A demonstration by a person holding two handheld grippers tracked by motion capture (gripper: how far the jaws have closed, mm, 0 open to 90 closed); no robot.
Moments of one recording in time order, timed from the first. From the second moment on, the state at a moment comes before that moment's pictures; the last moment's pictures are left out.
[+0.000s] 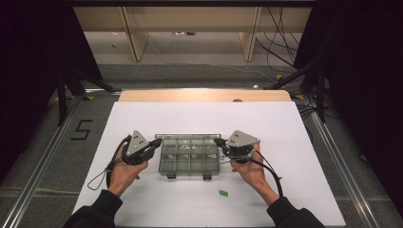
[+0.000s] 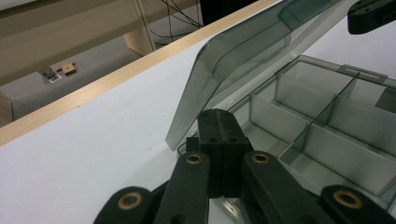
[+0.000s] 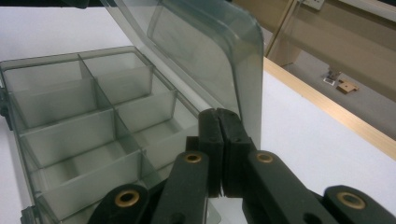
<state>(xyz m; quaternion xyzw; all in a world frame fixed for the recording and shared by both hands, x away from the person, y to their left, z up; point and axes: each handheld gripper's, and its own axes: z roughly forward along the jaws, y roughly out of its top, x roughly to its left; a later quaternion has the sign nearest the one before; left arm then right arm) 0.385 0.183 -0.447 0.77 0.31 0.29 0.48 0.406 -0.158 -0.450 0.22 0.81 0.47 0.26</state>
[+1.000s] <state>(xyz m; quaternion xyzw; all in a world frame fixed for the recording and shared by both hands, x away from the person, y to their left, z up) 0.385 0.185 -0.443 0.77 0.32 0.30 0.48 0.404 -0.159 -0.452 0.23 0.83 0.46 0.22</state>
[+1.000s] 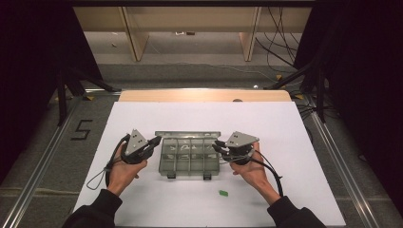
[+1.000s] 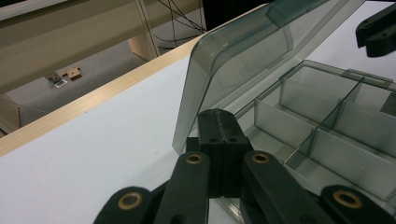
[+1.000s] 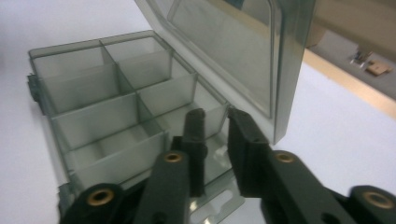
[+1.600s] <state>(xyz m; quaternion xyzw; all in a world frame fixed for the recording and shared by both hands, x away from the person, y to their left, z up) 0.382 0.183 -0.444 0.77 0.33 0.29 0.47 0.421 -0.162 -0.439 0.25 0.82 0.46 0.22</state>
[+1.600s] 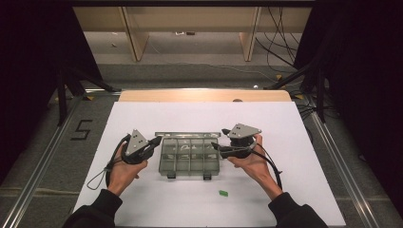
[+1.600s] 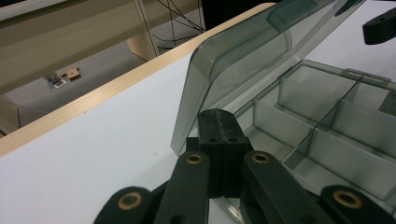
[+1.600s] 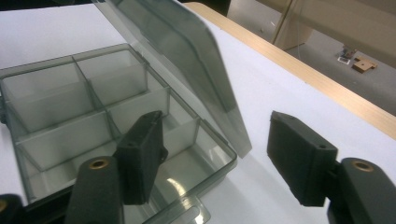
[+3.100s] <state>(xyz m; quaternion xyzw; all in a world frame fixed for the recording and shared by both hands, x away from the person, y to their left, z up) 0.378 0.183 -0.463 0.82 0.39 0.16 0.39 0.435 -0.155 -0.433 0.22 0.83 0.44 0.25</state>
